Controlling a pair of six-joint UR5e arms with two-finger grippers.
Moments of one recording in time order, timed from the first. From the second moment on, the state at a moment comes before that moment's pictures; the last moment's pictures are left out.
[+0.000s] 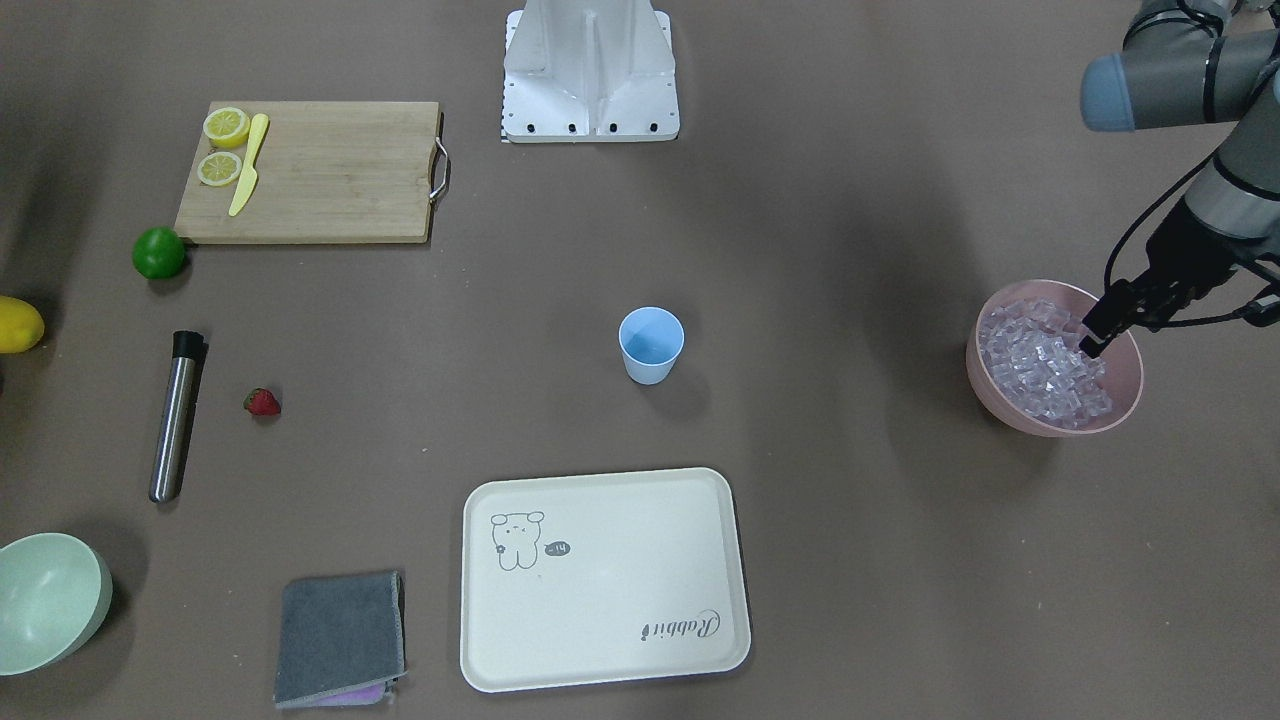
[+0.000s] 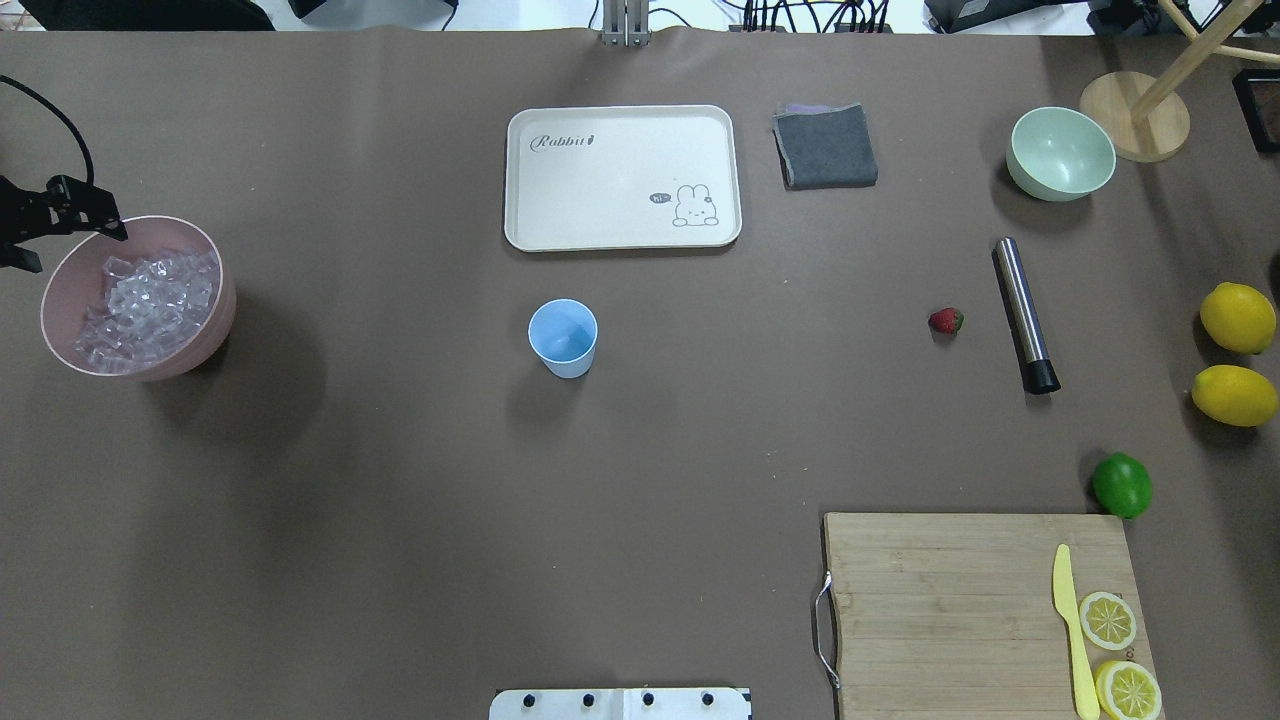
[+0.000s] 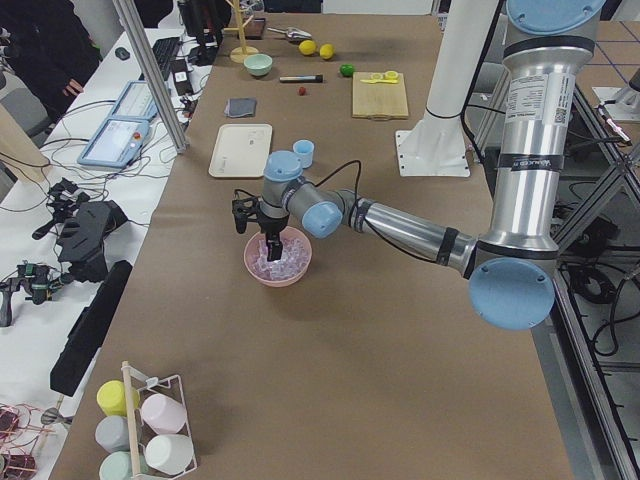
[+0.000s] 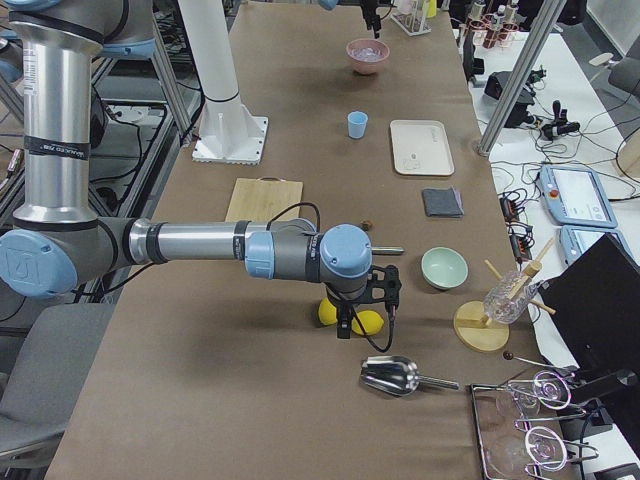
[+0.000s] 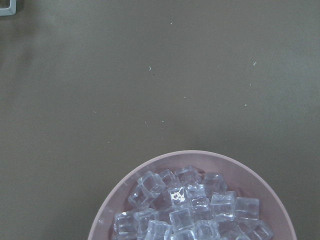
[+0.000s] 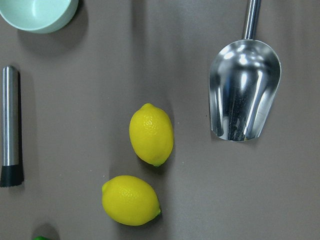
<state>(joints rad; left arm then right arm) -1.08 -1.65 -1.79 -1.95 -2.08 -1.17 1.64 -1.67 1.75 -1.63 2.46 -0.02</state>
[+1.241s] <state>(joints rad) -1.03 -1.70 -1.69 -1.96 -2.05 -1.22 1.61 -1.63 1.72 -1.63 2.47 -0.01</state>
